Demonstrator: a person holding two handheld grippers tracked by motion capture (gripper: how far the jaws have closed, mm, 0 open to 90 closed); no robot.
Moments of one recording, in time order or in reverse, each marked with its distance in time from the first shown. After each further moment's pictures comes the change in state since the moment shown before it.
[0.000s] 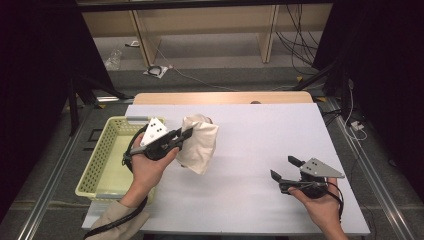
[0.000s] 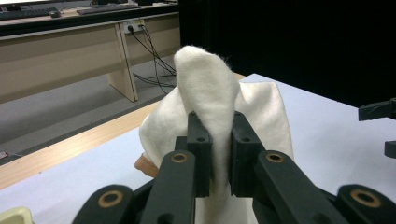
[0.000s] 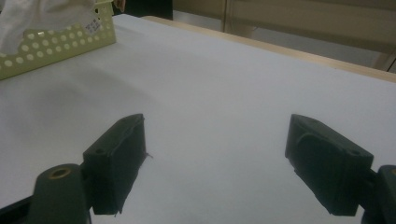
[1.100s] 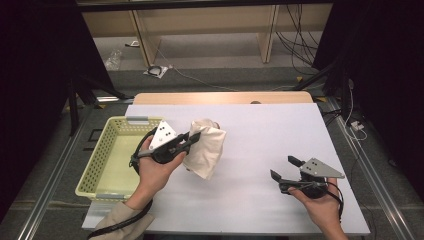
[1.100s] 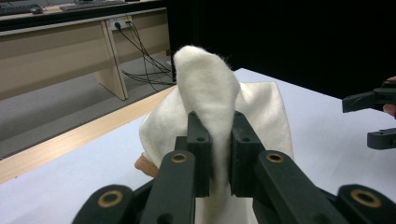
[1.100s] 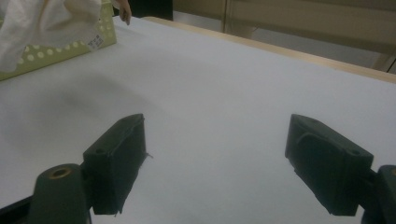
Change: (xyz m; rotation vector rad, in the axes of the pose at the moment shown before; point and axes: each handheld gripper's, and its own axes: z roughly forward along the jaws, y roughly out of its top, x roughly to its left) left arm -0.015 -0.003 0.009 0.019 -0.043 0.018; right arm 0.000 0.000 0.000 -0.008 0.002 0.000
